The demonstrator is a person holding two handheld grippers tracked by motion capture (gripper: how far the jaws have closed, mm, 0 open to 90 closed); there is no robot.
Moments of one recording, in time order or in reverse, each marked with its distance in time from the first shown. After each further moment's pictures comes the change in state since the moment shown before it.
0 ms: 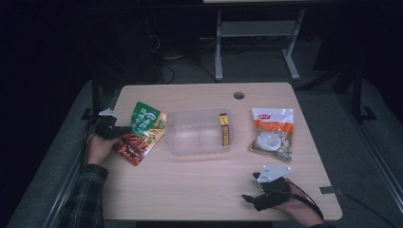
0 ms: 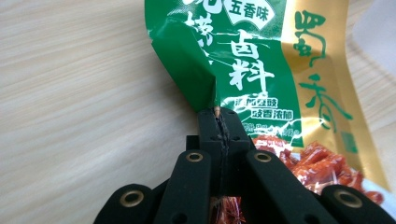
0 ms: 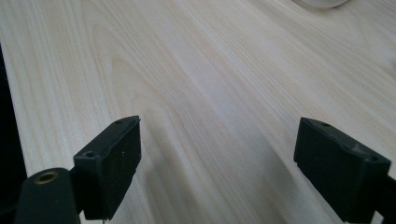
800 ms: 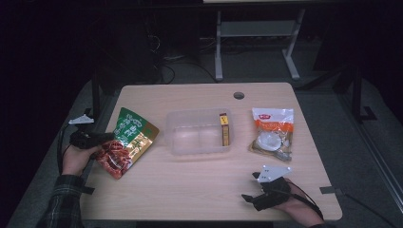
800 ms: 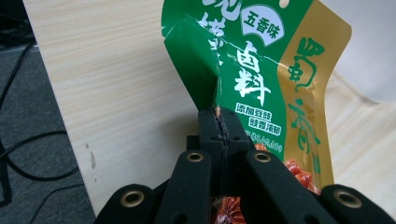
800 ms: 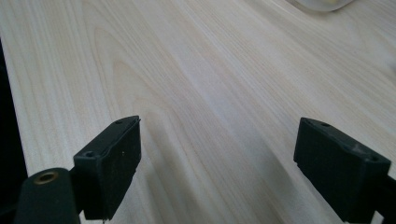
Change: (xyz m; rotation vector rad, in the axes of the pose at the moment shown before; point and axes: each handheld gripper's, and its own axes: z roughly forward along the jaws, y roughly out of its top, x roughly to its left) left arm -0.003 -0.029 -0.076 -0.072 -0.042 -0.022; right arm 0.000 0.001 0.000 -0.005 -0.002 -0.005
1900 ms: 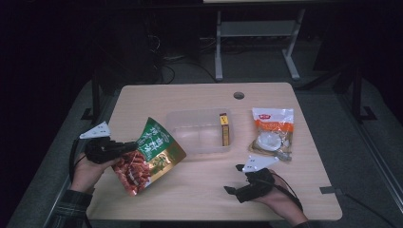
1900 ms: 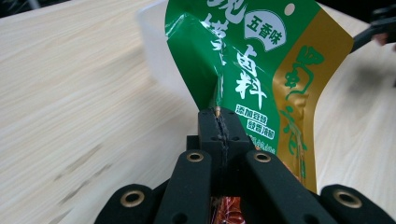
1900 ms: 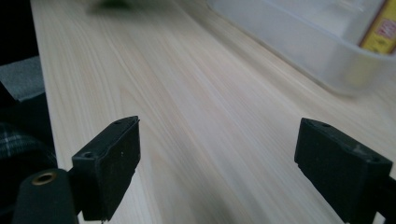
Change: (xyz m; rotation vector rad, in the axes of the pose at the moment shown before) left arm -0.119 0.020 -0.012 -0.088 -0.249 0.206; right arm 0.016 0.054 0.014 -0.109 0.073 0.046
